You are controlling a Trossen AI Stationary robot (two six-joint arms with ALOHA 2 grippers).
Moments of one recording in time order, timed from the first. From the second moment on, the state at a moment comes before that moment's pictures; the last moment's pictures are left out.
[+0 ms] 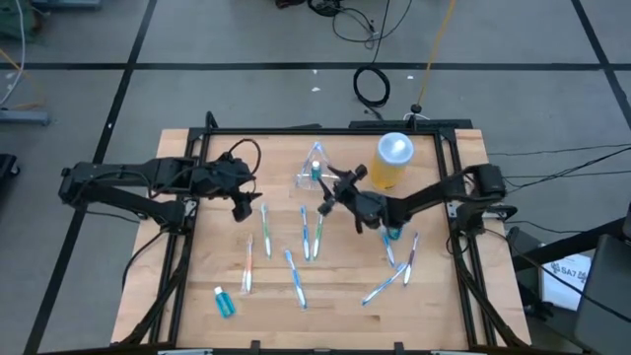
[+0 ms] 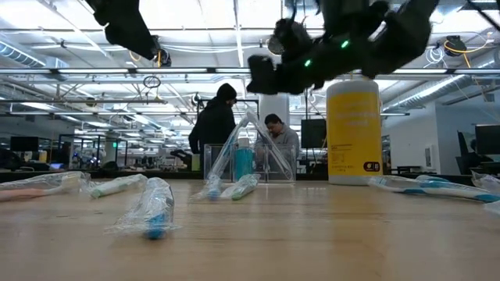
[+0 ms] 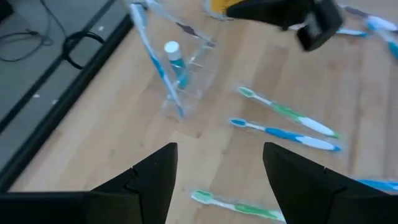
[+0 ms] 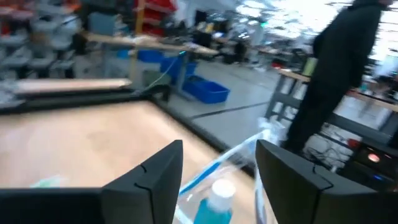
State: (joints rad) left arm 0.00 1.00 1.02 -0.81 -0.28 -0.27; right arm 0.05 1.79 0.81 0.95 0.83 -0.17
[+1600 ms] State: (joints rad) left arm -0.18 1.05 0.38 -0.34 -0.34 -1.27; right arm 0.27 1.47 0.79 -0.10 0.49 0.53
